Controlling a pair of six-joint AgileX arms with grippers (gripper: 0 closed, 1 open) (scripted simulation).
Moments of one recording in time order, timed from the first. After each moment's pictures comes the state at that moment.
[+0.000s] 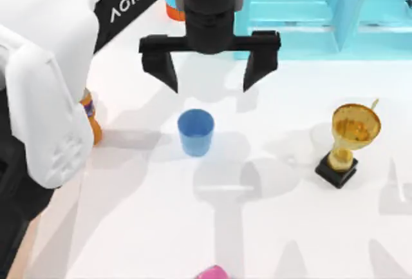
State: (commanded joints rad) left arm -0.65 2.42 2.44 -1.57 0.01 -0.62; right arm 0.00 0.00 0.00 0.00 0.00 0.00
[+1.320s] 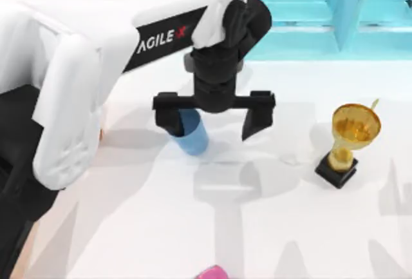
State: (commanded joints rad) left arm -0.66 2.42 2.03 -1.17 0.01 -0.63; right arm 0.00 0.00 0.00 0.00 0.00 0.00
